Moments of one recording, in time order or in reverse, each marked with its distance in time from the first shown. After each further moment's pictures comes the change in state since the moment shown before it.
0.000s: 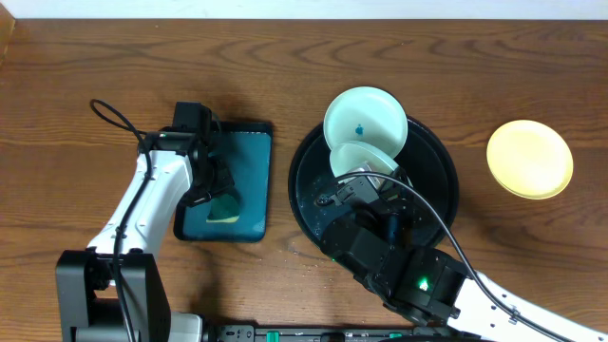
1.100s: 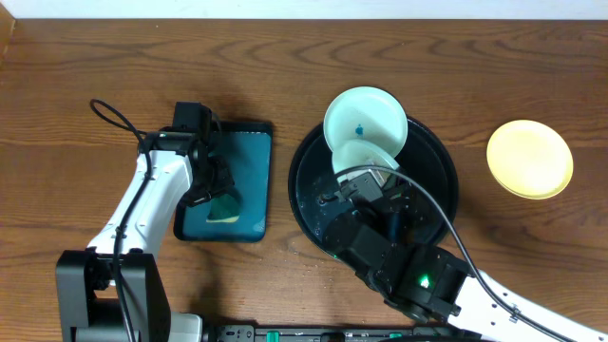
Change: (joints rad) left arm 0.000 0.000 0.000 0.000 0.000 0.000; right arm -0.020 0.000 0.001 -0.007 -0.051 0.066
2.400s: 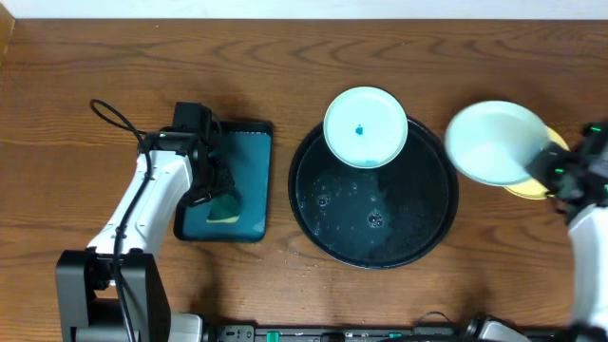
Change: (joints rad) left arm 0.000 0.000 0.000 0.000 0.004 0.000; right arm -1.575 0.192 0.040 0.101 -1.232 0.349
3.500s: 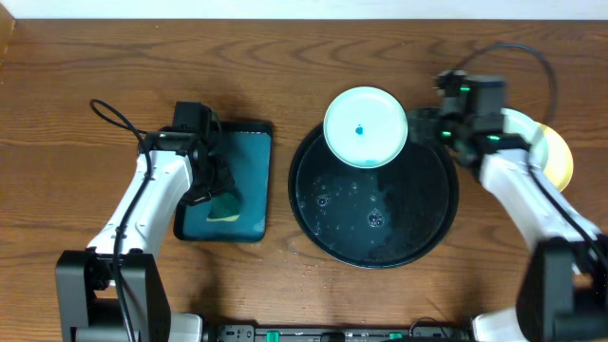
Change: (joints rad) left arm 0.000 0.000 0.000 0.011 0.000 0.000; right arm 0.600 0.319 0.088 0.364 -0.111 -0.238
